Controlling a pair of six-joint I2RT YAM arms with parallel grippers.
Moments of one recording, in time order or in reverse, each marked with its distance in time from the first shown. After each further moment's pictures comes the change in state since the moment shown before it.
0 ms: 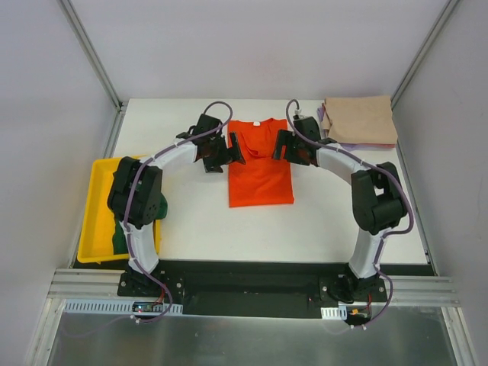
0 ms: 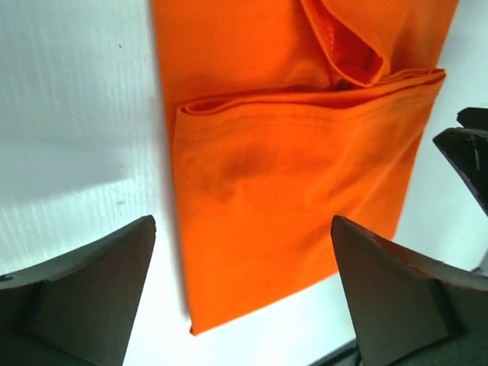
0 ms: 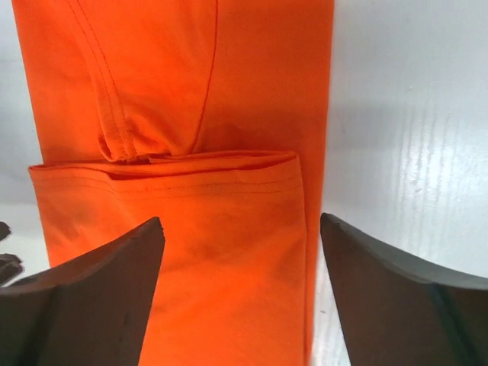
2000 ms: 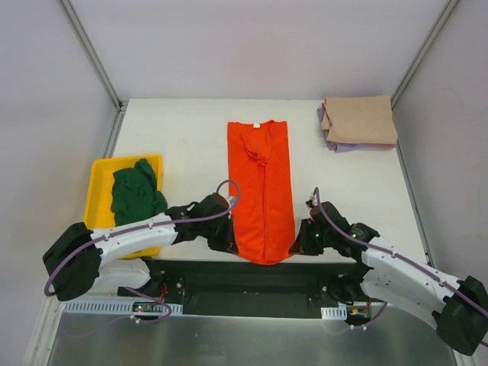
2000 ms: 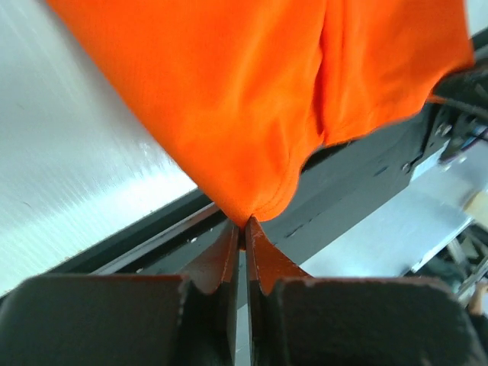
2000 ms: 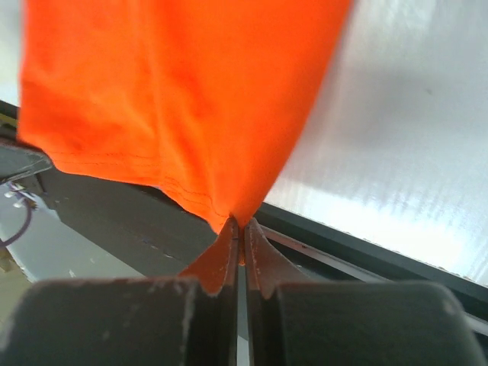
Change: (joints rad) left arm -0.553 -0.712 -0.786 0.015 0.023 -0.251; right arm 0.370 -1.091 -0.938 -0.303 -0.175 0.389
